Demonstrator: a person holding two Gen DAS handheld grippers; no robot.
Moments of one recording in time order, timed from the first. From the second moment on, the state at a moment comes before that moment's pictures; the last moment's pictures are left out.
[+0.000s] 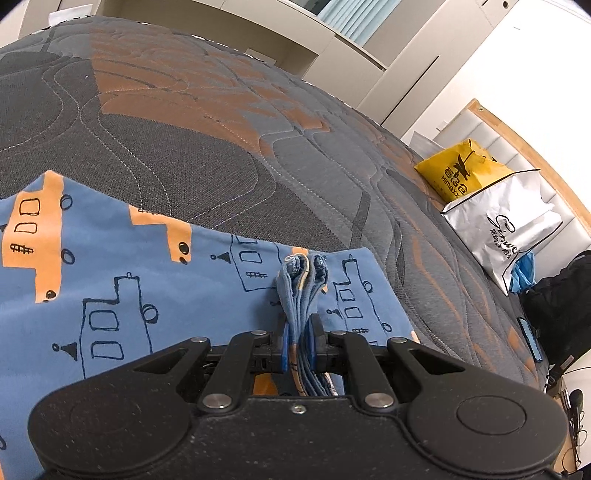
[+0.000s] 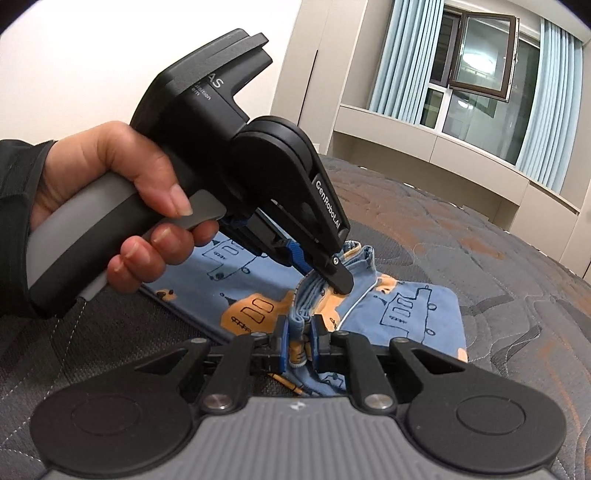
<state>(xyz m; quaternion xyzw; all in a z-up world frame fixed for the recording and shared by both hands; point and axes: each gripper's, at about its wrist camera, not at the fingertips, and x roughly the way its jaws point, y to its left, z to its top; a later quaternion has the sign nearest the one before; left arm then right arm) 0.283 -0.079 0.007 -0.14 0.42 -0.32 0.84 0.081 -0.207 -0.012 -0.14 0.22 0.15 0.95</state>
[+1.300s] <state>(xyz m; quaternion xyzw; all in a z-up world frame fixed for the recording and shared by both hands) 0.257 0.081 0.017 -0.19 0.40 -0.22 0.87 0.081 -0.120 0.002 -0.17 0.21 0.28 0.92</state>
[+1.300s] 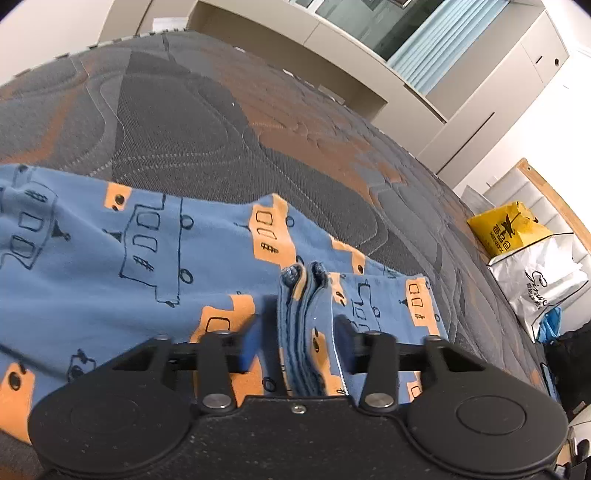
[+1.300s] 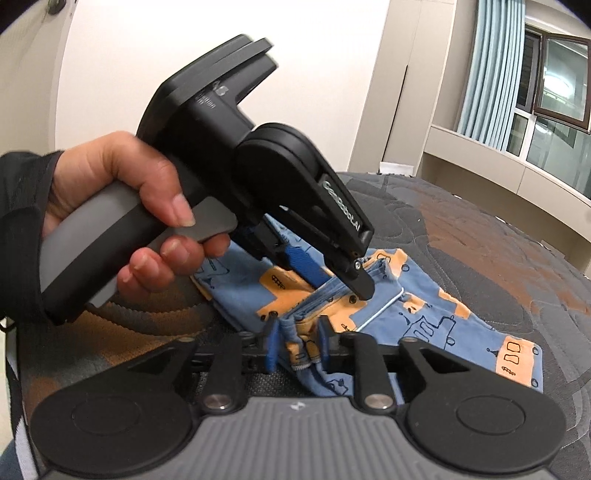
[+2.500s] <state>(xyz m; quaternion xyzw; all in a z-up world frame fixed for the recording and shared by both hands) 0.253 0.036 0.009 -0.02 0.31 -0.06 0.95 0.177 -0.281 -0.008 -0.18 0.20 0.04 0.96</state>
